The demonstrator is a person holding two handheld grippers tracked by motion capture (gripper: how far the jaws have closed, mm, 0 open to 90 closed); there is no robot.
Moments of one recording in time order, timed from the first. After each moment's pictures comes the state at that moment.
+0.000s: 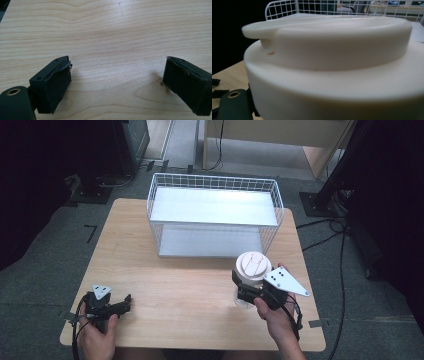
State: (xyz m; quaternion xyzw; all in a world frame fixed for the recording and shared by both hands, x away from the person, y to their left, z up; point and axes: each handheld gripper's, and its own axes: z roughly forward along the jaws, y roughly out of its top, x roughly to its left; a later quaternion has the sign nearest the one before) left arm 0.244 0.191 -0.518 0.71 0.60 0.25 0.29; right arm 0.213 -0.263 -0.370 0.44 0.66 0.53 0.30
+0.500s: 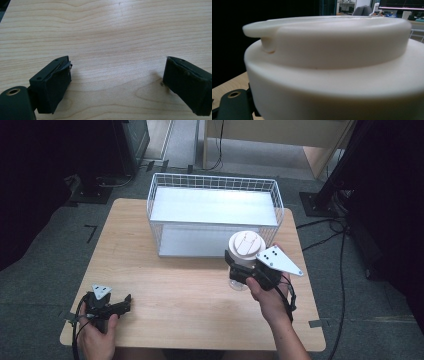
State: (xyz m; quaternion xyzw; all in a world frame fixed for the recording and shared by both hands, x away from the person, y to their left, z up) left arm 0.244 0.191 -0.518 0.71 0.60 0.25 0.29; right arm 0.243 -0.243 -0.330 0.42 0.65 0.54 0.33
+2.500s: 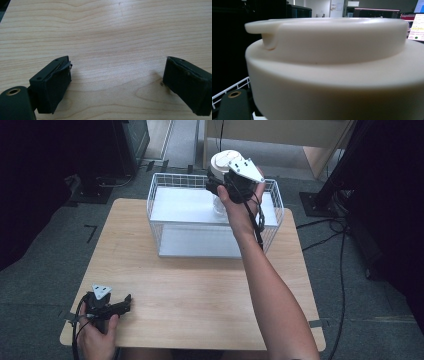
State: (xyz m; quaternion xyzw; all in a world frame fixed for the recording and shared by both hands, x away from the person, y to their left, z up) left arm 0.244 0.191 -0.518 0.71 0.60 0.25 0.29; right arm 0.421 -0.187 -0.255 0.45 0.58 0.54 0.42
